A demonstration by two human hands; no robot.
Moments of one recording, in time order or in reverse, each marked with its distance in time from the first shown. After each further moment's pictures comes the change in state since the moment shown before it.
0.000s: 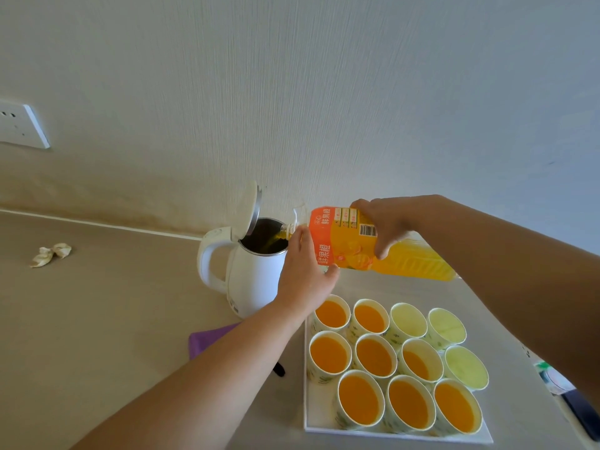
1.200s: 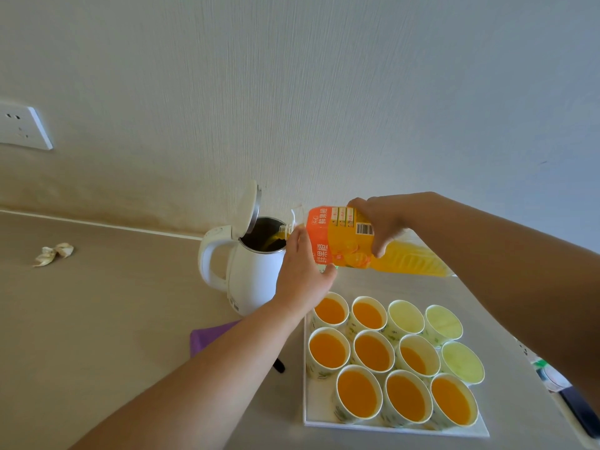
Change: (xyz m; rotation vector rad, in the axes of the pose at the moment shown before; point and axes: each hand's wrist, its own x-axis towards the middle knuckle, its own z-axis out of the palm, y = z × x) left_hand -0.011 0.012 -0.011 0.033 -0.026 -0.020; right_hand -0.010 -0.009 -0.005 -0.063 0.005 0.023
